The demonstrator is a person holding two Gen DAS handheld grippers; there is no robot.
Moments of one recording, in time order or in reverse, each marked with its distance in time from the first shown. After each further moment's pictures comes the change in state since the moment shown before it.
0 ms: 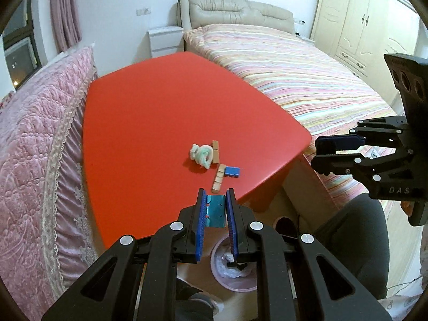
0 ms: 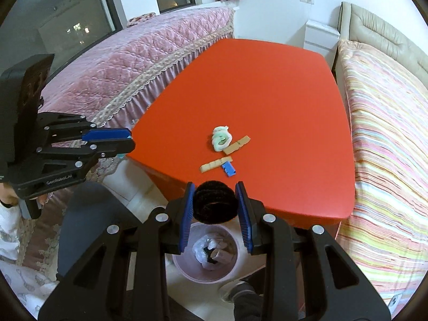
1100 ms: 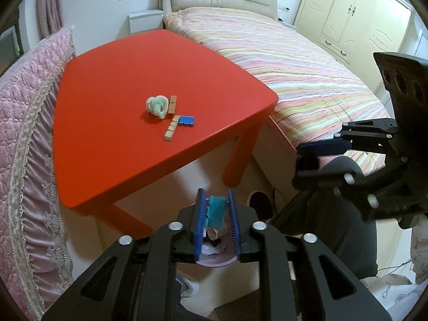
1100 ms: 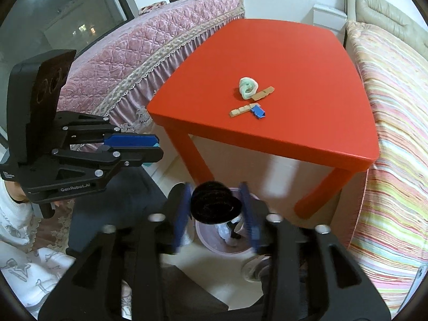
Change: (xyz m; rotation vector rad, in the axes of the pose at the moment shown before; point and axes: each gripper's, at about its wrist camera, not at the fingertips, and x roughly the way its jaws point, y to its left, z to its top) left arm 0.012 -0.040 -0.060 0.003 0.085 -0.106; right arm 0.002 0.025 -0.077 0.039 0.062 0.086
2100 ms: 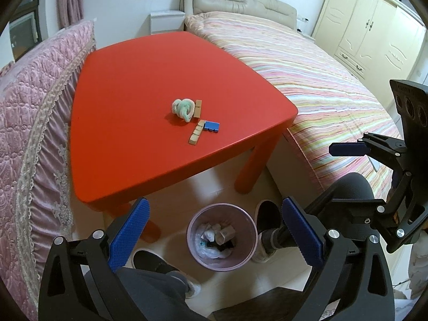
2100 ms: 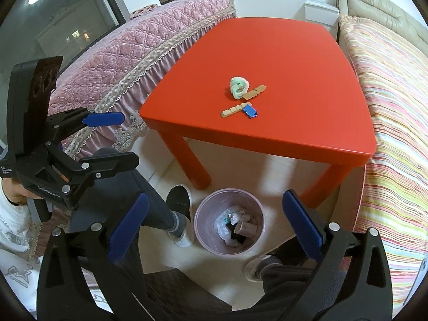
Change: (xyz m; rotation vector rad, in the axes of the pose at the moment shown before) left arm -0.008 0.022 0.001 -0.086 -0.032 0.047; right arm 0.002 -0.008 0.002 0.038 -0.003 -0.012
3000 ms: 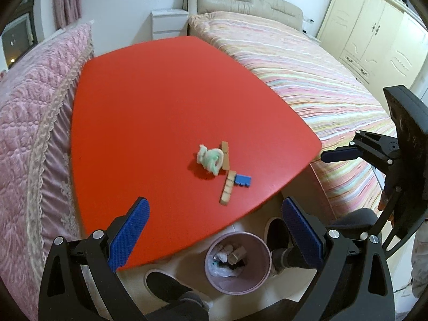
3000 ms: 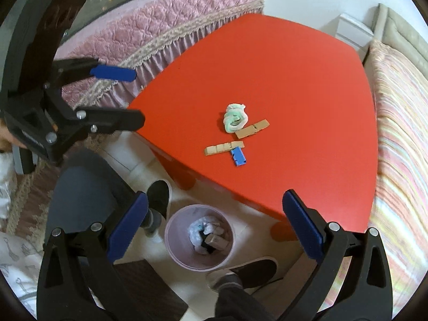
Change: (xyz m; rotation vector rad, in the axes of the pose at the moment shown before) left arm 0.033 0.050 0.095 0.000 0.030 -0.010; right arm 0.057 -0.026 0.102 -0.240 0.124 -0.009
